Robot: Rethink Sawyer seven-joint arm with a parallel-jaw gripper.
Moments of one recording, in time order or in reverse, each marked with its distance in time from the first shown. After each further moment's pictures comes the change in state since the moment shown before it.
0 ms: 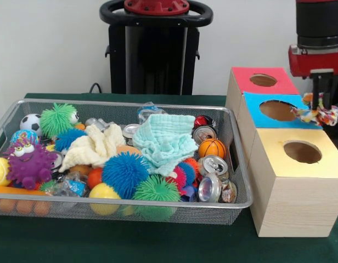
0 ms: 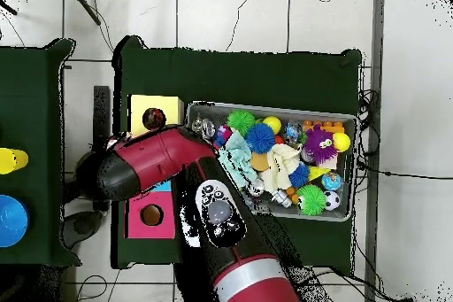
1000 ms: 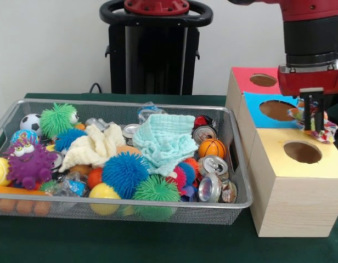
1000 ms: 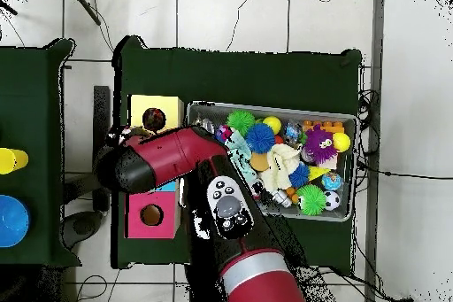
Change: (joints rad) arm 0.008 0.052 -0.079 -0.037 0.001 -0.133 0.000
